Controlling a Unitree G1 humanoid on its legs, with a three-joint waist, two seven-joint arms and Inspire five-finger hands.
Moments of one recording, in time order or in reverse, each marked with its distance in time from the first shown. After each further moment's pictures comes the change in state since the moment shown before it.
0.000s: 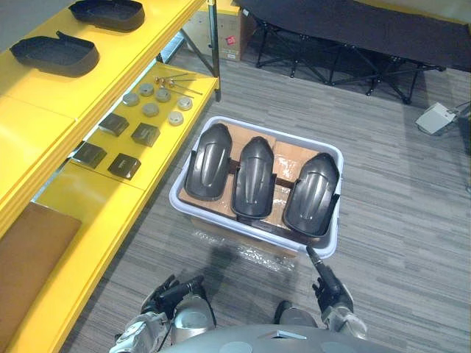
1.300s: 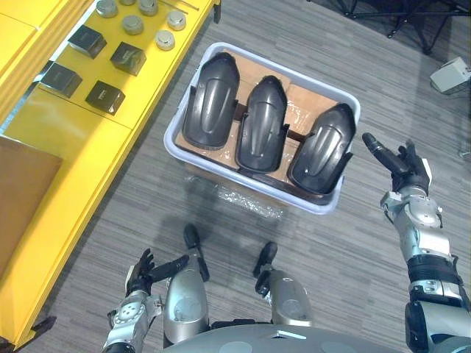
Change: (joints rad) left arm 0.009 0.038 0.044 -0.215 0.191 -0.111 0.243; right arm -0.472 -0.449 -0.095 -0.381 -0.200 0.387 -0.215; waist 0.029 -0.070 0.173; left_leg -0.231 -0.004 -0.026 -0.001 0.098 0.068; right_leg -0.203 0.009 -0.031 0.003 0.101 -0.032
